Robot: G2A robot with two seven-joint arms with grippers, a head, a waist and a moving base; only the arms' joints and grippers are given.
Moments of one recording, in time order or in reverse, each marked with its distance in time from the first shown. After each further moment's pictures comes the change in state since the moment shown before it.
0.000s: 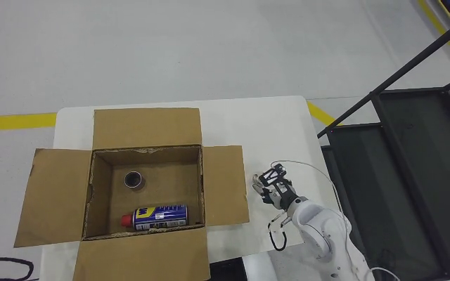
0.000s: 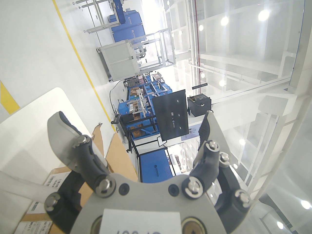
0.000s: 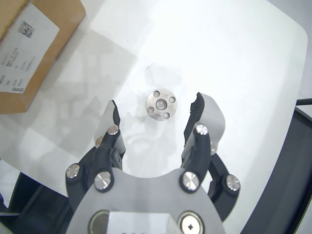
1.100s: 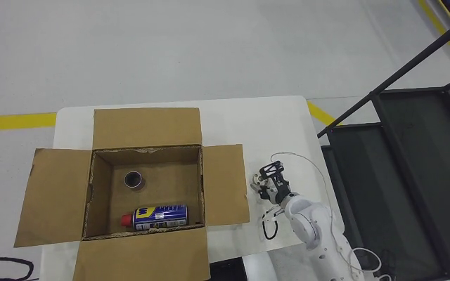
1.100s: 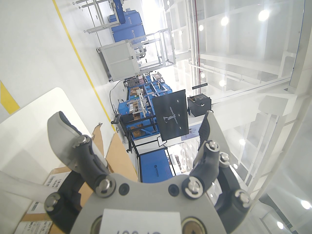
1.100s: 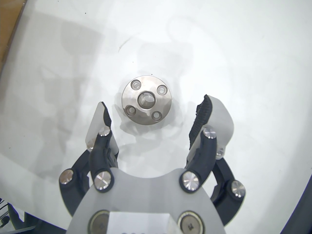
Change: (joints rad) left arm 0.000 0.000 0.000 0.000 0.000 0.000 0.000; right arm 0.116 0.017 -0.052 0.232 0.077 0.145 -0.037
